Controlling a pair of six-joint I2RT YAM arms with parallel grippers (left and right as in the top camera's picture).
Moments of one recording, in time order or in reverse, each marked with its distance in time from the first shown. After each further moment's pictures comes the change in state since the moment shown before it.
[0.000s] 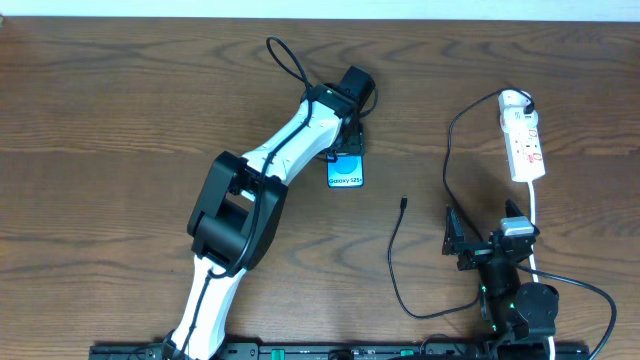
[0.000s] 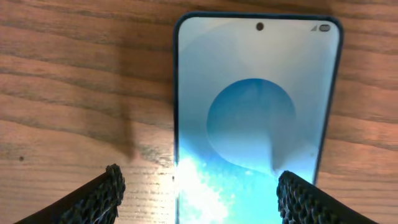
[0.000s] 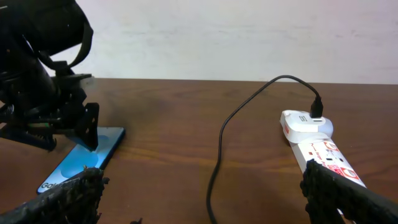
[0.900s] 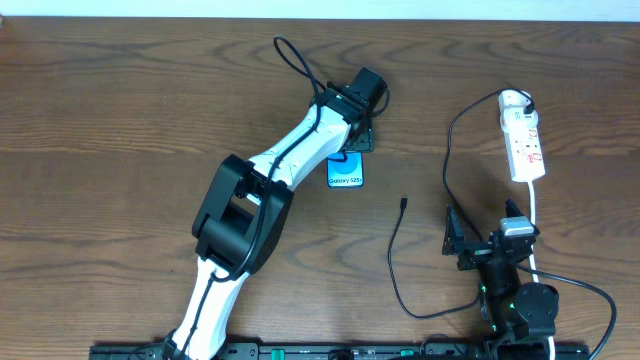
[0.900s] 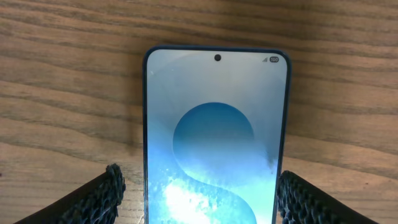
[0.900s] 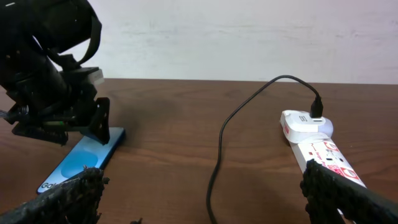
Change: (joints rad) left arm -0.035 0.000 -0.002 0.078 -0.060 -0.034; right arm 0.000 0.000 0.000 0.000 0.000 0.000
